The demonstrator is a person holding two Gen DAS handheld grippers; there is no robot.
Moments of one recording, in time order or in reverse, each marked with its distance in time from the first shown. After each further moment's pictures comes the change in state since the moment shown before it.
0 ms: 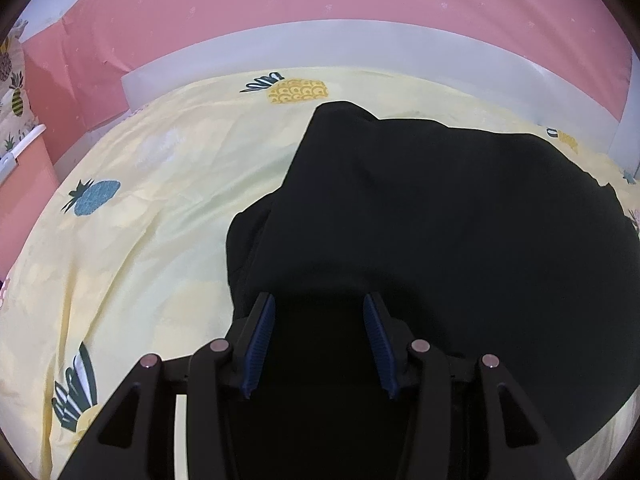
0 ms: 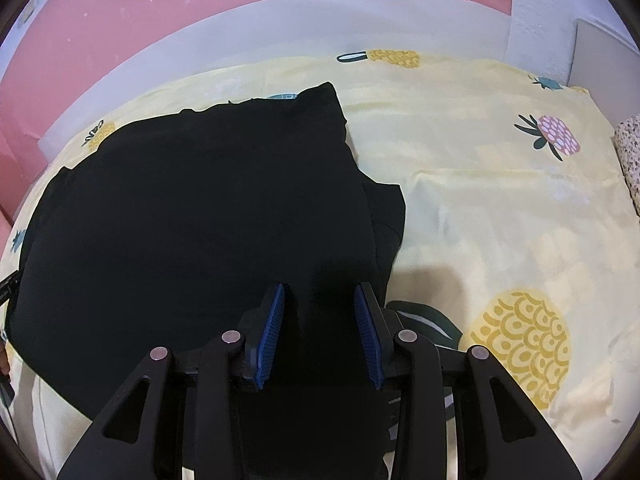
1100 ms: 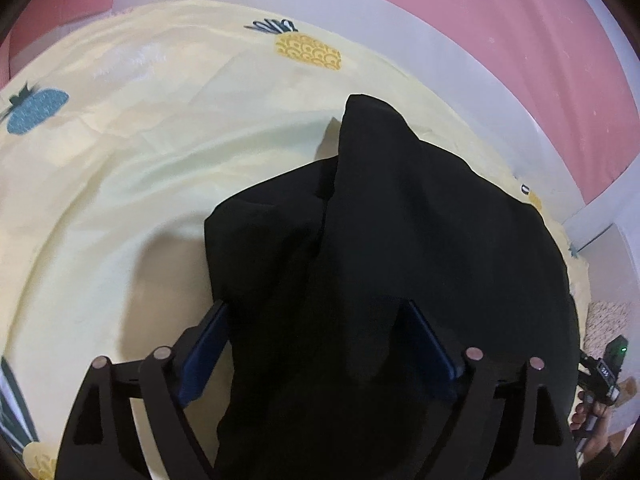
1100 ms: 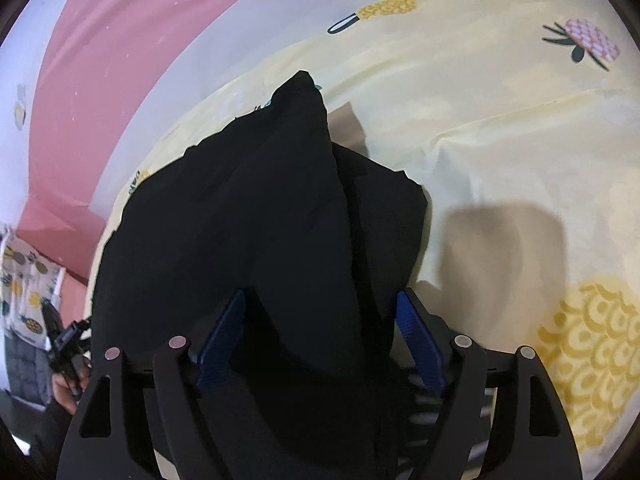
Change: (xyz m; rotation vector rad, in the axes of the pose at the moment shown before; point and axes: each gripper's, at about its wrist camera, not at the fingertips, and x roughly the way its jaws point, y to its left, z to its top) left arm 0.057 0.063 0.021 -0.273 0.156 -0.344; right arm 0.045 -0.054 0.025 0.262 0.097 0.363
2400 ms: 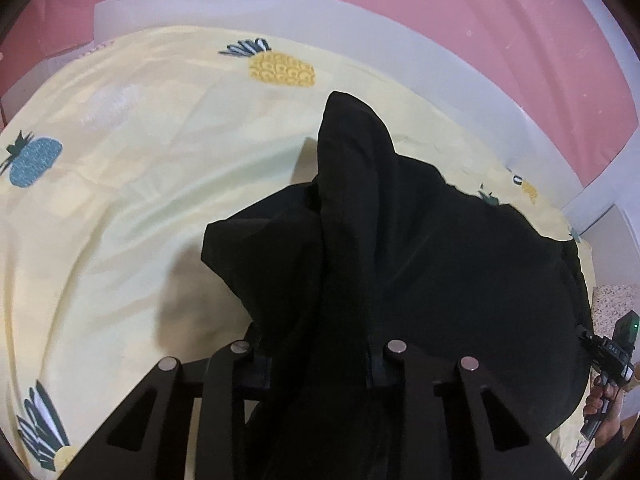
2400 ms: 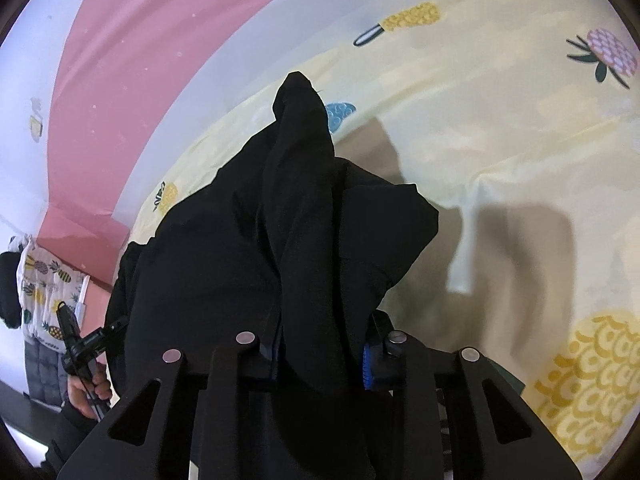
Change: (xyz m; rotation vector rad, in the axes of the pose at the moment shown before) left arm -0.035 -0.043 0.017 0.093 -0.008 0.045; right arm -0.038 0.023 0.010 -0.008 -0.004 0.063
